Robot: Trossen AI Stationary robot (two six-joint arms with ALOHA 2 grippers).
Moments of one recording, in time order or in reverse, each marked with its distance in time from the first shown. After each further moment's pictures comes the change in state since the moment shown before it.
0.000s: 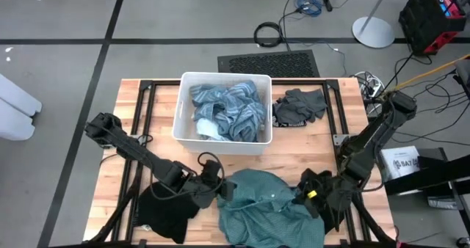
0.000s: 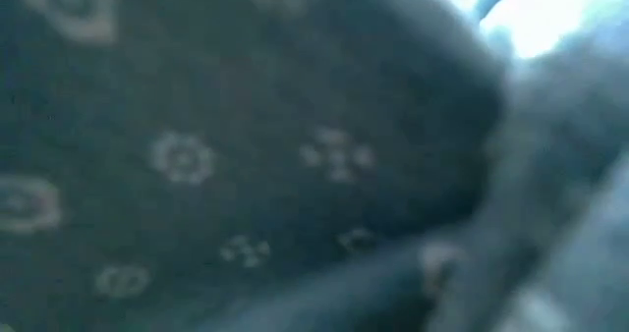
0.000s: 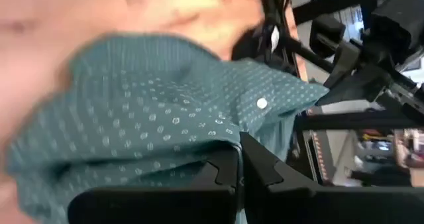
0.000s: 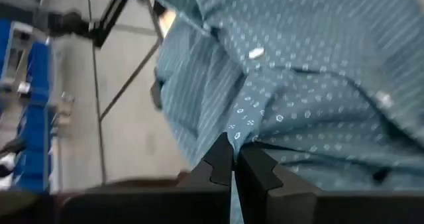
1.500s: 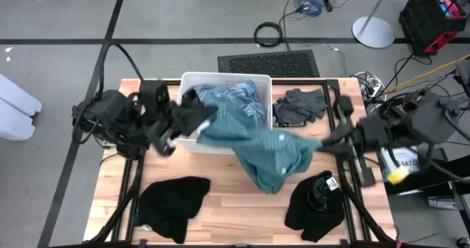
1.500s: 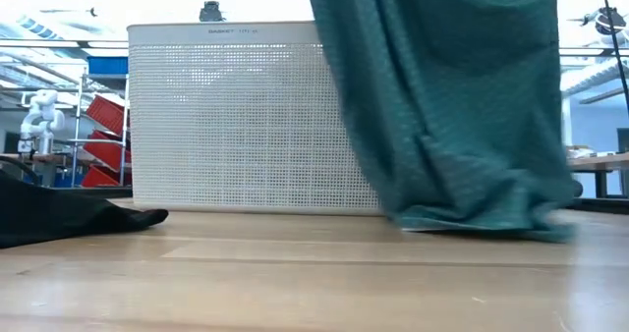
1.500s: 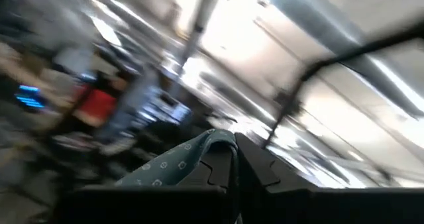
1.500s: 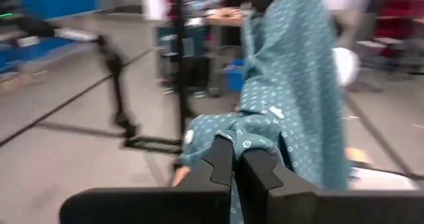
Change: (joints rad) left arm 0.129 -0.161 0.665 0.452 0.108 1.207; right arm -0.120 0.296 1.600 -0.745 0.181 -1.322
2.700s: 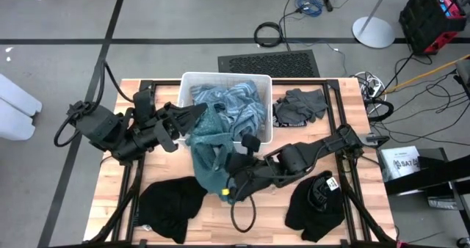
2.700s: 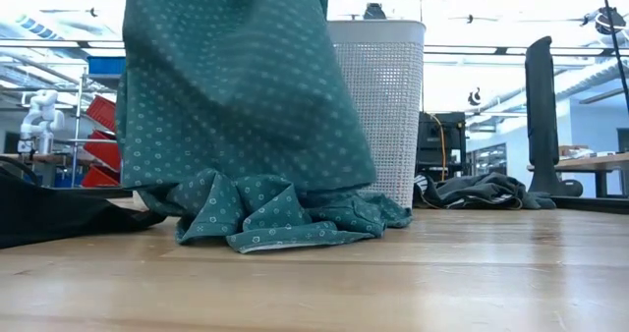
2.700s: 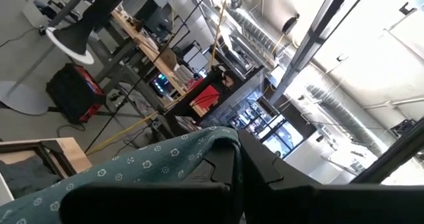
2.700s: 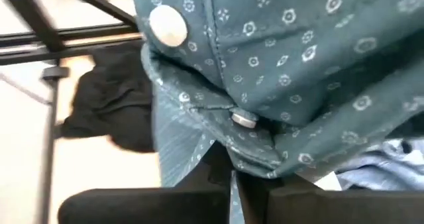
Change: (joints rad) left arm -0.150 -0.038 -0.001 -0.209 -0.583 -0.110; right arm -0.340 0.554 -0.001 -0.109 -0.052 0.353
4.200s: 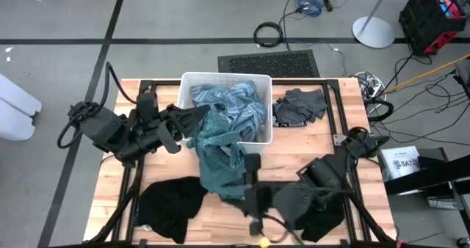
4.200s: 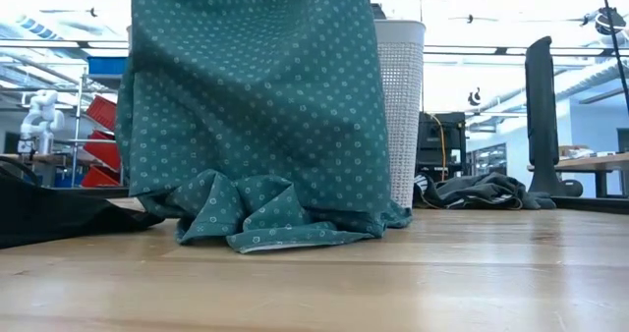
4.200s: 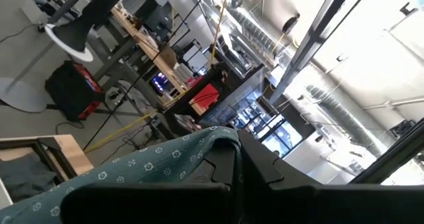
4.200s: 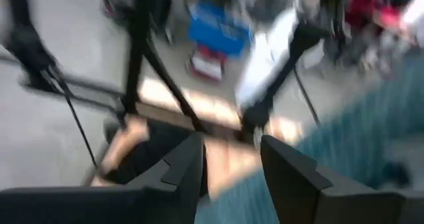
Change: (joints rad) left arm 0.009 0.014 0.000 0.002 0.011 -0.026; right arm 0.163 -0.071 0.001 0.385 0.073 -0.537
